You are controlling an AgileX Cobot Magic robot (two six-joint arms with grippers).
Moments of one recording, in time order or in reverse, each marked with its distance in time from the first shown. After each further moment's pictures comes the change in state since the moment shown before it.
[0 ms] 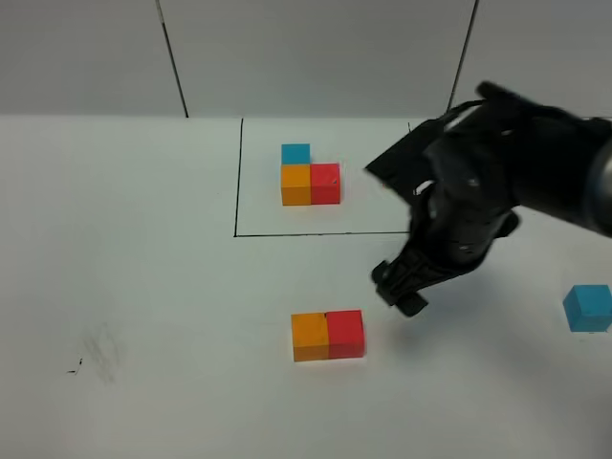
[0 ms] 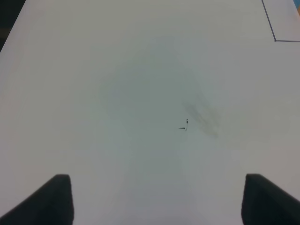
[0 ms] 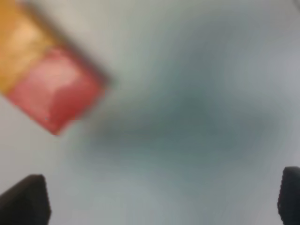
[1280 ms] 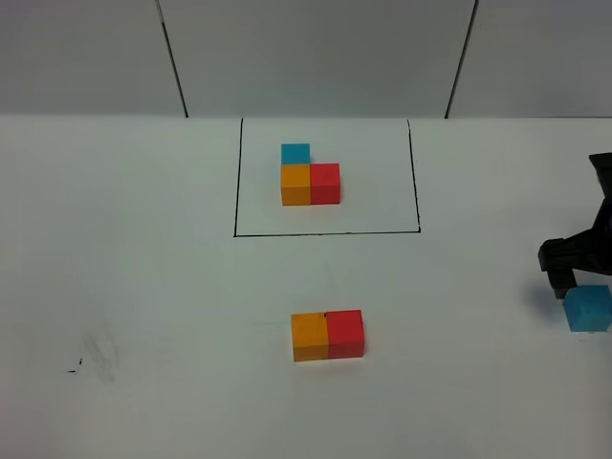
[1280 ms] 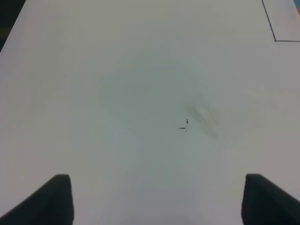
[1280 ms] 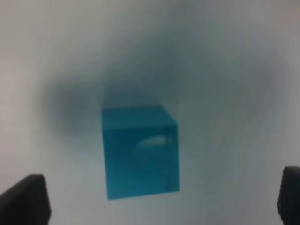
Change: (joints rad) left arm 0.000 0.000 0.000 0.000 0.000 0.000; right arm -0.505 0.047 0.163 -0.058 -0.110 0.195
